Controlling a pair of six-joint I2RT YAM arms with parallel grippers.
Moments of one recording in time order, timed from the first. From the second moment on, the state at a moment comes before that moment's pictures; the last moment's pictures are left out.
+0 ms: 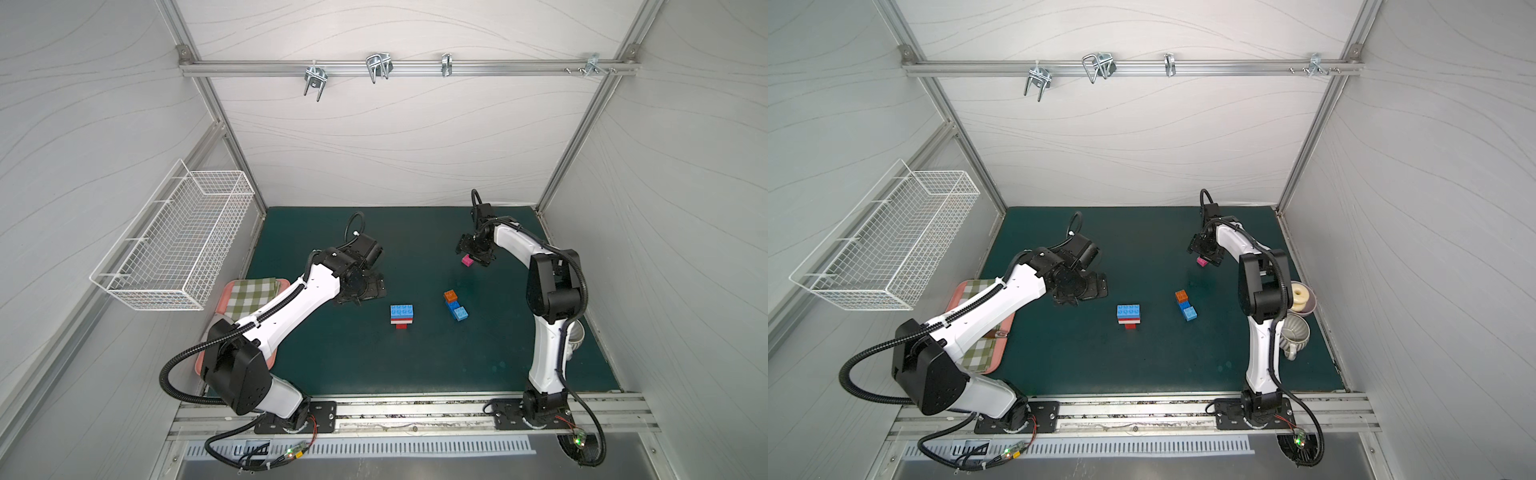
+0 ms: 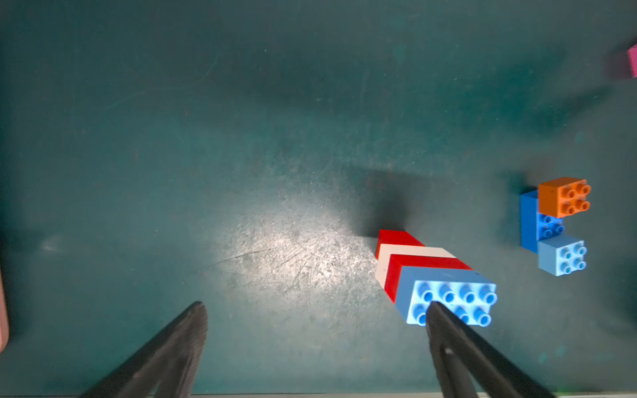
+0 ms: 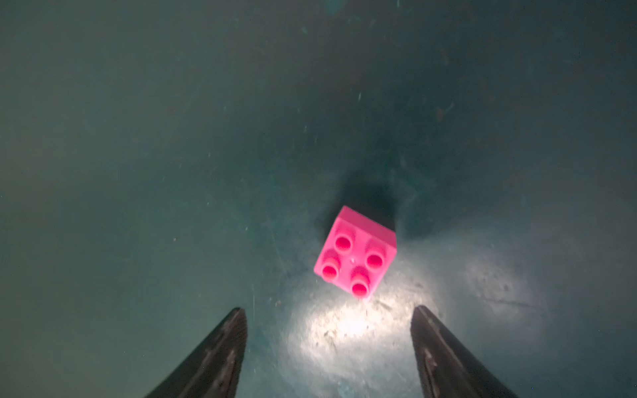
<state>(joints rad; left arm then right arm) -0.58 1.47 1.27 -1.08 -0.08 -0.76 0.25 2.12 1.69 -0.79 -0.07 0.63</state>
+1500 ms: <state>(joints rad) -0.52 1.44 1.16 -1.01 -0.03 -0.74 0.24 2.23 1.78 -0.81 -0.01 0.66</state>
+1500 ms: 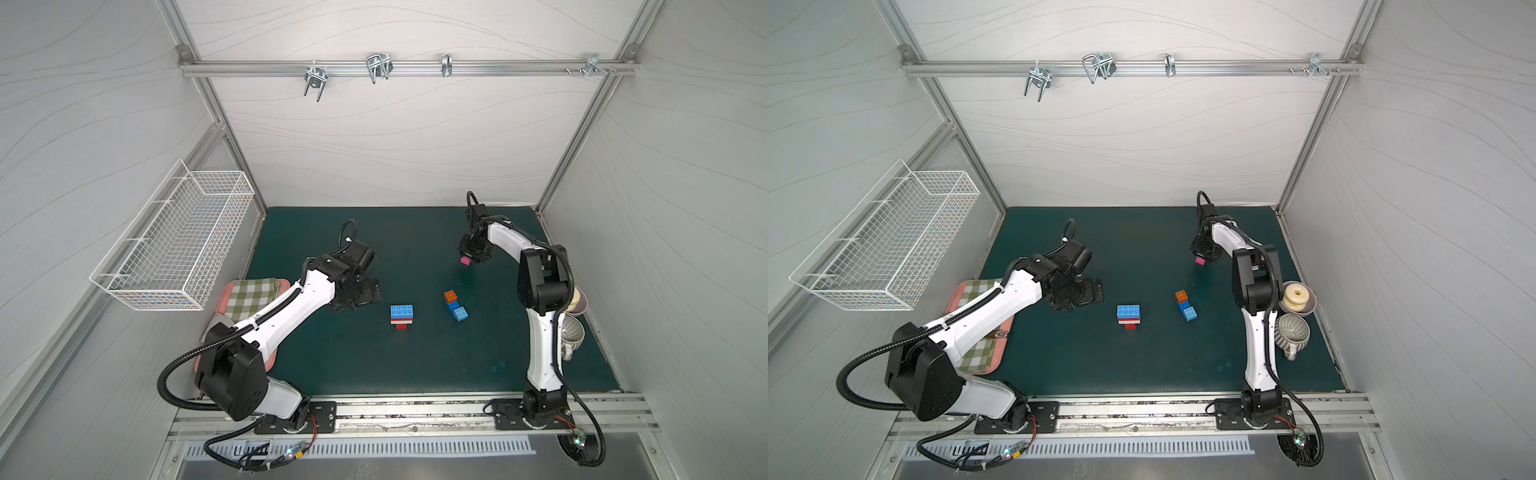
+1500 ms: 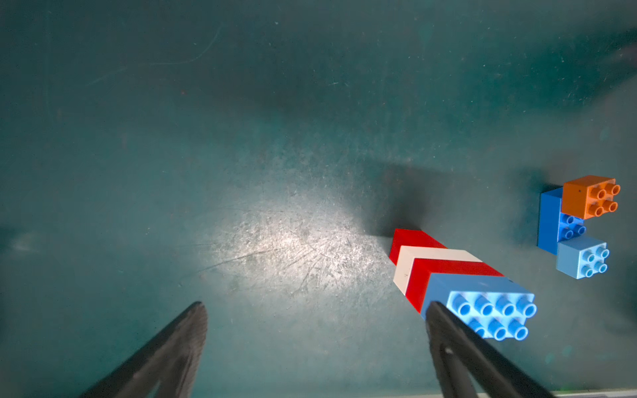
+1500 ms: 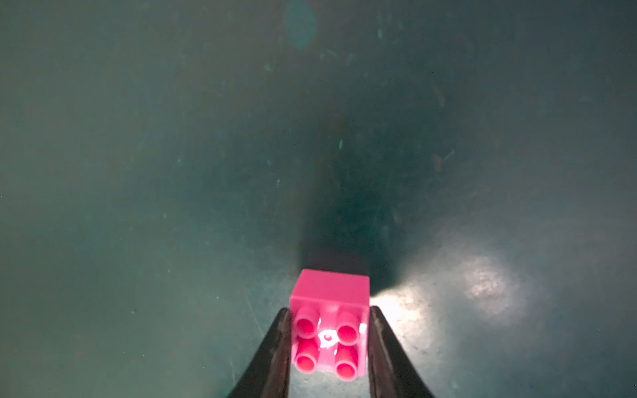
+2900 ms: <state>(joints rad) -0.41 1.37 1.05 -0.93 0.00 -0.71 0.32 1.92 1.60 -0.84 -0.12 0.59</state>
